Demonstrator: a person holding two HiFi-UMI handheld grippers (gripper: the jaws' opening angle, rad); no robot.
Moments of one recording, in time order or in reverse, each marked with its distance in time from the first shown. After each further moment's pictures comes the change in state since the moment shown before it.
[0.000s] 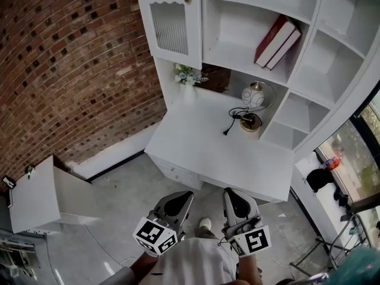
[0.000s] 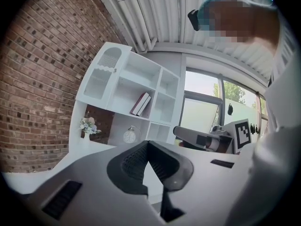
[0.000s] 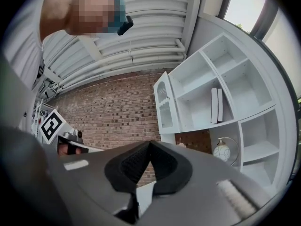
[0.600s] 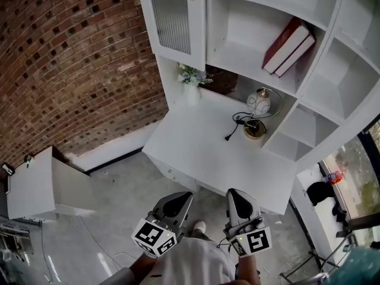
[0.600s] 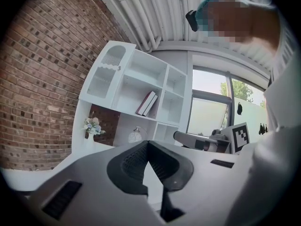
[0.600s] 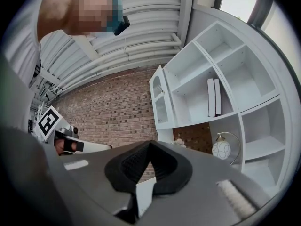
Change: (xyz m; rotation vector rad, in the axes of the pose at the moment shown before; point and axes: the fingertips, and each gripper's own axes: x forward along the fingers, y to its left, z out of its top) left arm 0.057 0.012 -0.001 -0.007 -0.015 0.082; right arm 0.023 -0.072 -0.023 0.037 0.034 0.028
